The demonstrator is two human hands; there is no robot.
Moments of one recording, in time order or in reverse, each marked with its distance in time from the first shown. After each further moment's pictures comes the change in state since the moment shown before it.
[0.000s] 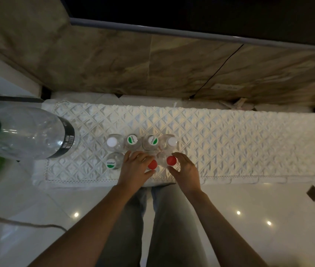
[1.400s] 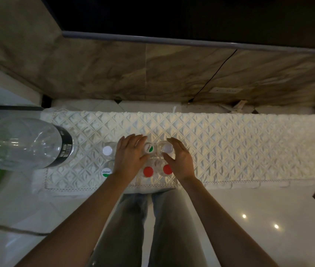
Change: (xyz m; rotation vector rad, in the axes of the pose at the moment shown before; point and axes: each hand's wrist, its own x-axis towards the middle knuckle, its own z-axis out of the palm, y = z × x) left_hand 0.052 -0.006 -0.030 -0.005 0.110 -0.069; right_hand 0.054 -0.013 -0.010 0.086 0.045 -0.070
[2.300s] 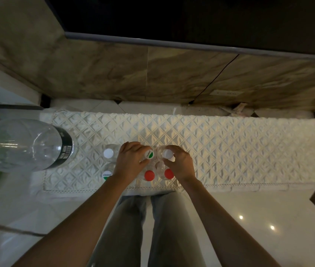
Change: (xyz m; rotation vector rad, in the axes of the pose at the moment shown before) left_hand 0.002 -0.012 0.007 -0.099 -0.078 0.040; right_hand 0.008 0.001 0.003 0.016 -0.094 0.095
